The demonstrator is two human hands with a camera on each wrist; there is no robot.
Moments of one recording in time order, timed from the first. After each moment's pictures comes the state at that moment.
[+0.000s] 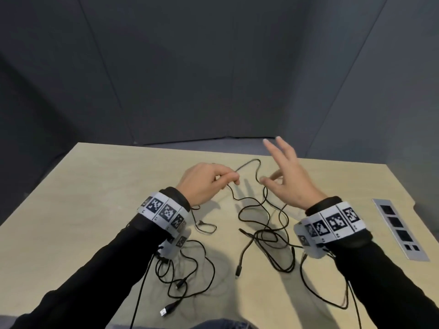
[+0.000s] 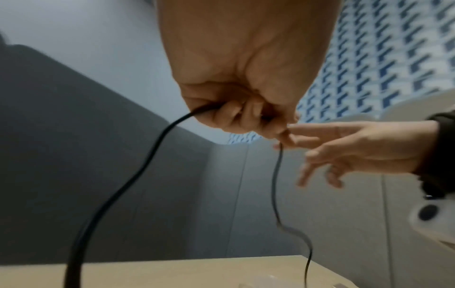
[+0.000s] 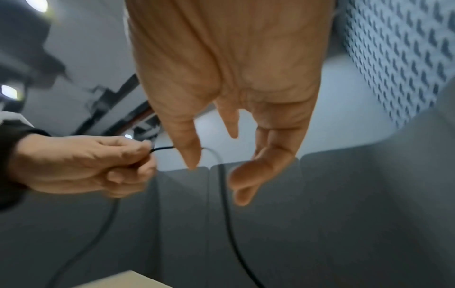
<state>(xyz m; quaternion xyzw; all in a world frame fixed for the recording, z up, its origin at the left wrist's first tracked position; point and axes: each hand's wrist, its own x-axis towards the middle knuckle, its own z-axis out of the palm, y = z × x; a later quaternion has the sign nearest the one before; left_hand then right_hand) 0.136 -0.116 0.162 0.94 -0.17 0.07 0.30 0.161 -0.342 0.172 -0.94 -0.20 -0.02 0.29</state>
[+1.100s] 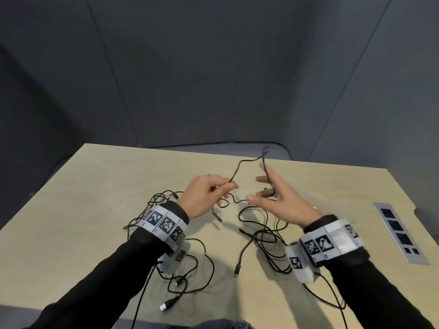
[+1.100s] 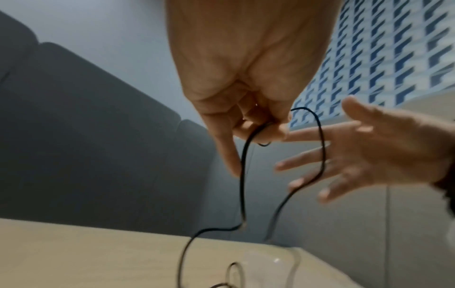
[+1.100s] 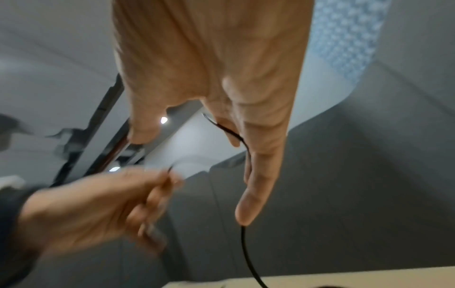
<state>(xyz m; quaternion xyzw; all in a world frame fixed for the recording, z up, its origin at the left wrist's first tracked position) 0.109 -0.122 0.140 0.86 -0.13 0.03 0.49 0.127 -0.340 0.151 -0.84 -0.15 0.14 0.50</state>
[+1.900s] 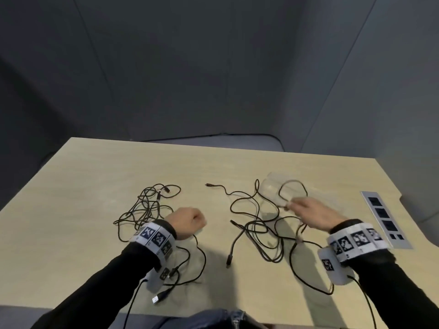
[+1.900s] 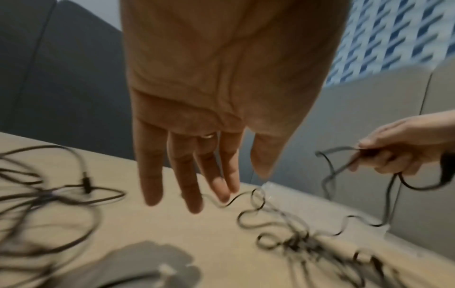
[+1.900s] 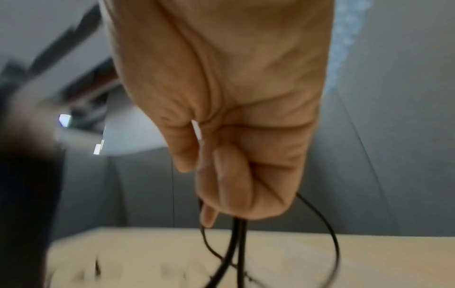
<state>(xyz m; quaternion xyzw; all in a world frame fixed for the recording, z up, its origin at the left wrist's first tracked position) 0.096 -0.100 0.052 0.95 -0.04 -0.21 0.25 0.133 -0.428 0.116 -0.93 -0.08 0.21 0.28</state>
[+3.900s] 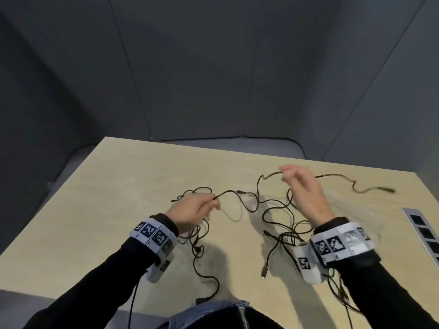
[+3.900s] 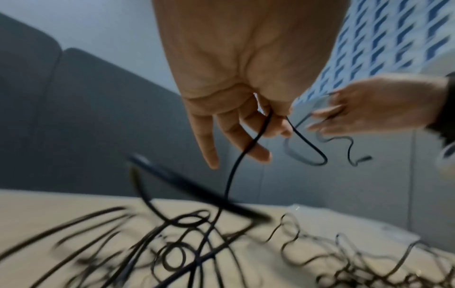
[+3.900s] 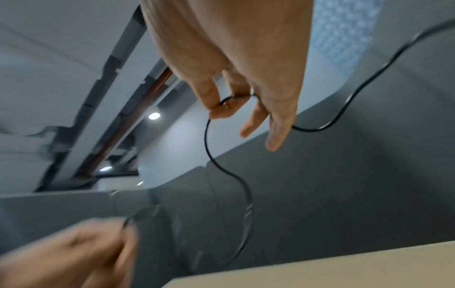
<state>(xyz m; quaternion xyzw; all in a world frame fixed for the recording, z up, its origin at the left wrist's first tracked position) 0.093 -0.015 0.089 0.93 -0.15 -0.01 0.33 0.140 -0.285 0.145 -0.82 -0.08 -0.04 0.57</state>
